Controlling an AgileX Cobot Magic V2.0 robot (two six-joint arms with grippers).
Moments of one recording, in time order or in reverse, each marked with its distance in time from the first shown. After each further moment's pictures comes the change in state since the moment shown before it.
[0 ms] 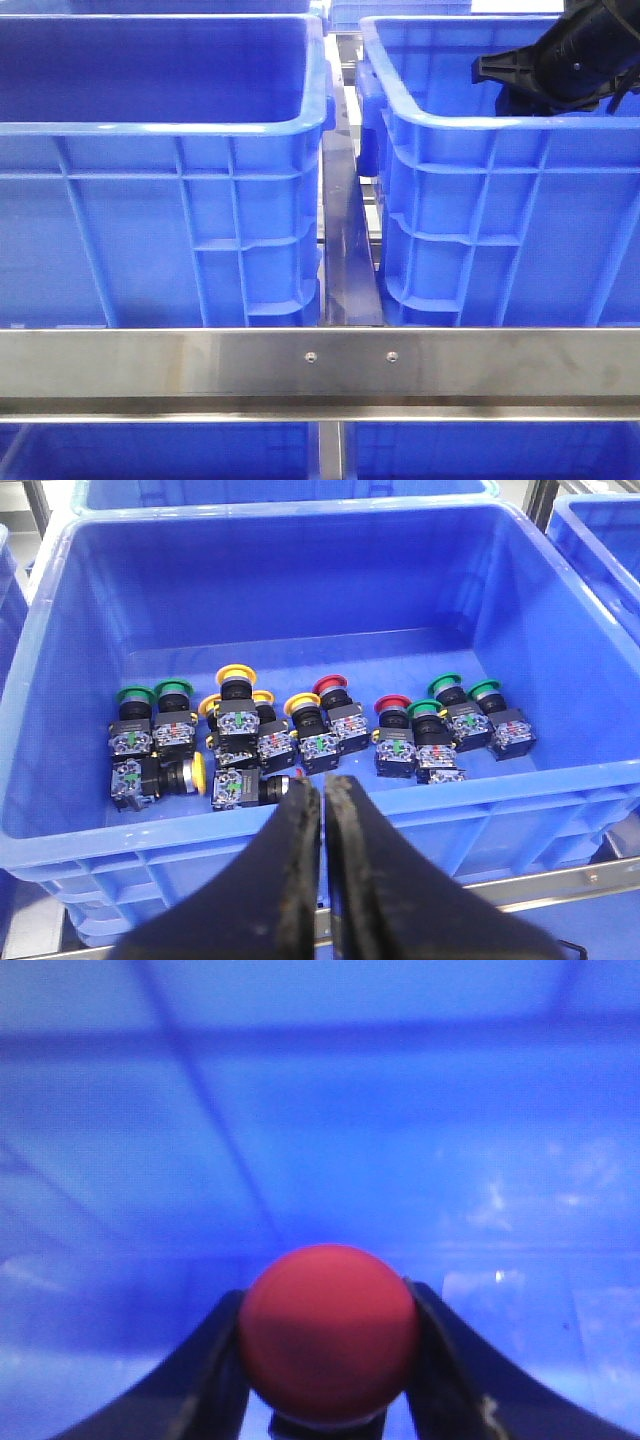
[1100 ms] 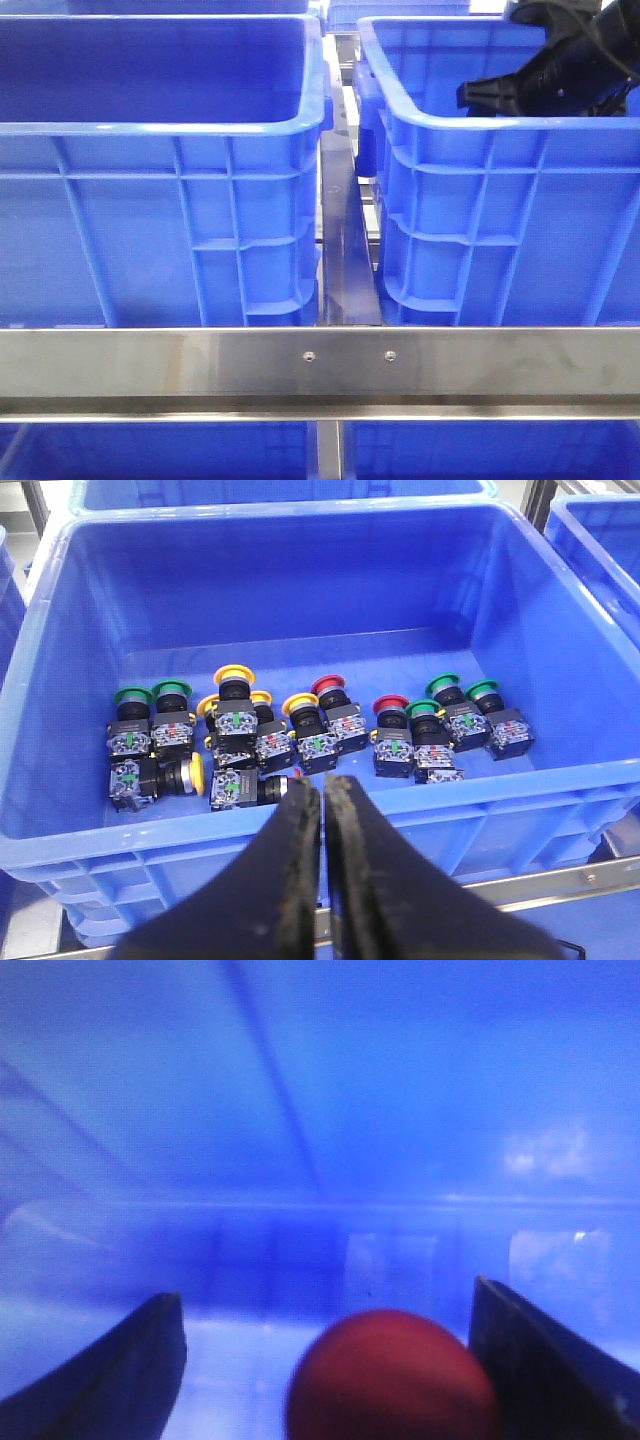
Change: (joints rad) left arm 0.000 0.000 0.000 0.000 0.000 0.000; right arm -0.002 0.041 -0.005 0.001 0.076 -0.004
